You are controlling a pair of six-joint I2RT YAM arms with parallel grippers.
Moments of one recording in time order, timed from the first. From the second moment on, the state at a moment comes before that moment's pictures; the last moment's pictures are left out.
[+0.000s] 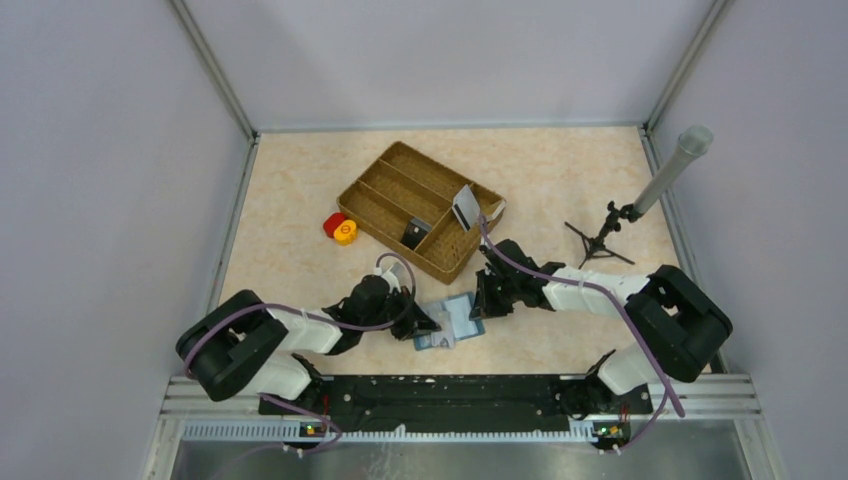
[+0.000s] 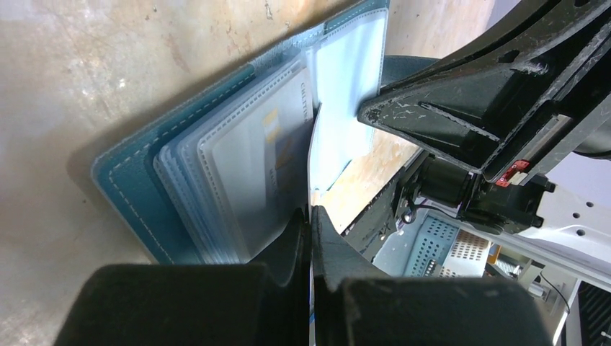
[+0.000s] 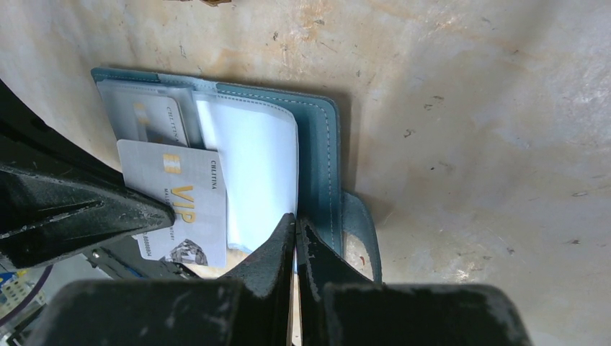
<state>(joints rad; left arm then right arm) -0.77 1.37 0.23 0.55 0.37 -1.21 0.75 1.47 0.64 -0.16 -0.24 0.68</state>
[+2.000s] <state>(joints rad) -0.82 1.67 0.16 1.09 0.27 -1.29 0.77 1.39 0.58 -0.17 -0.15 0.79</state>
